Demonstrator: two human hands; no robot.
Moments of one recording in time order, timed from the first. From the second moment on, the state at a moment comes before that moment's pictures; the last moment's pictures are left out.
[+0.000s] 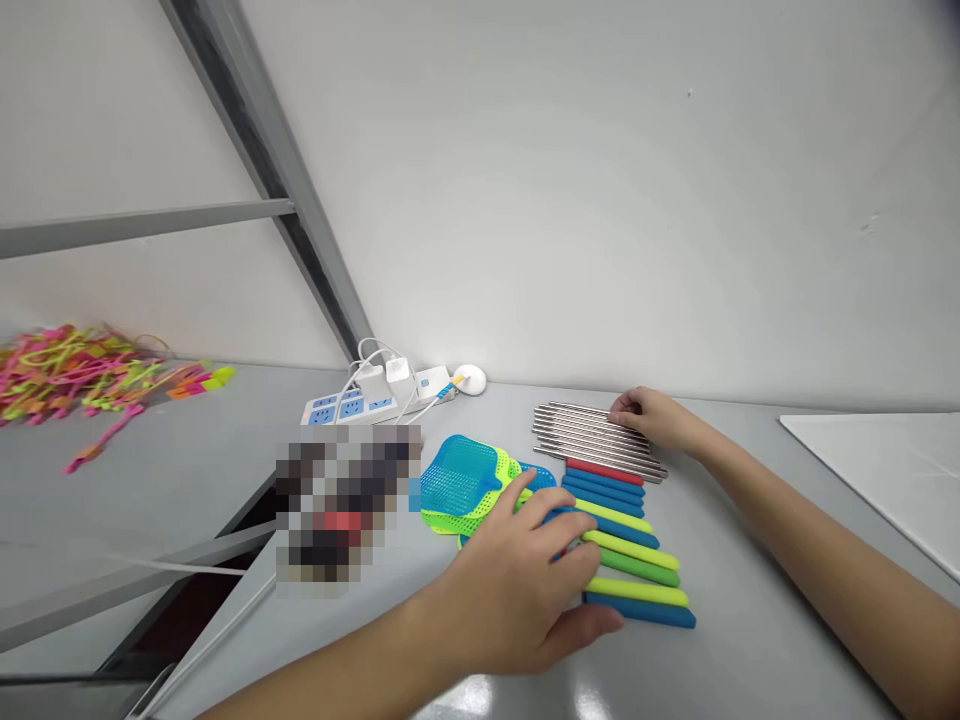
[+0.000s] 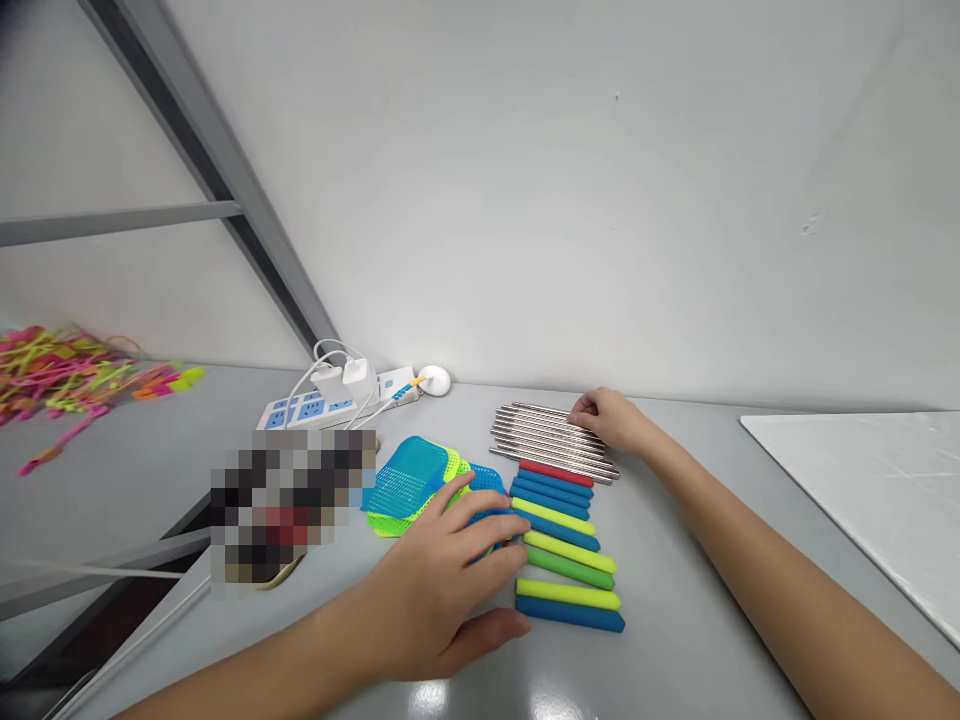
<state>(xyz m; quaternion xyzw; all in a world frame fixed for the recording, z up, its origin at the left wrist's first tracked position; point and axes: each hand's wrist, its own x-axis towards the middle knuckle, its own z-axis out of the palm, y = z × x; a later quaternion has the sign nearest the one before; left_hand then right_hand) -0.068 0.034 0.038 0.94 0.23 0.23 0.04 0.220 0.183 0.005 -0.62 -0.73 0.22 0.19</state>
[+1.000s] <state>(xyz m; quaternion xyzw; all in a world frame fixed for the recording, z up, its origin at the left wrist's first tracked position) -0.056 0.026 0.024 0.96 0.23 0.17 -0.04 0.181 0.031 0.010 -0.44 -0.54 0.34 0.63</state>
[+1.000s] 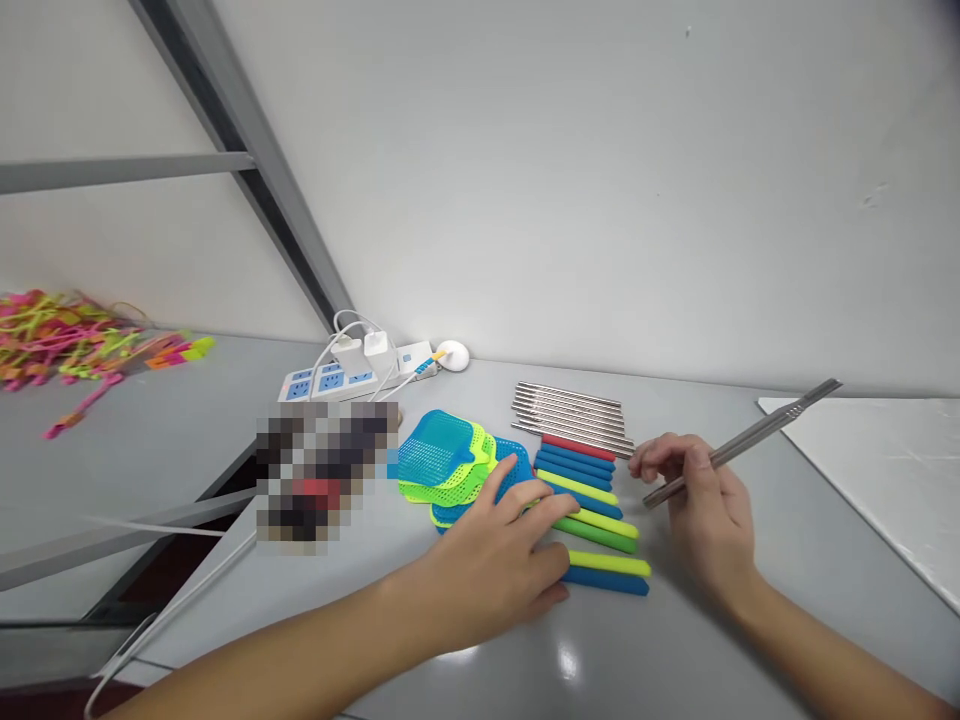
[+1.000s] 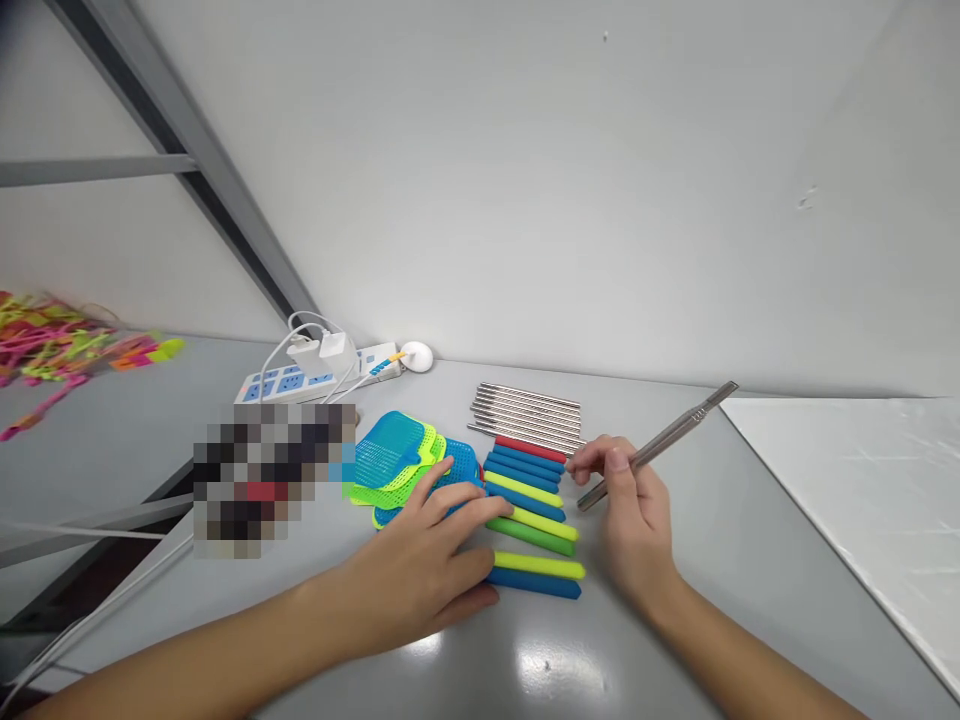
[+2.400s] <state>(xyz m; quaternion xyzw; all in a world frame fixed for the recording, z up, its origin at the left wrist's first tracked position) -0.062 0.013 0.039 0.84 0.33 0.22 0.37 0.157 -0.003 0.034 -0.41 -0.56 0.52 0.50</state>
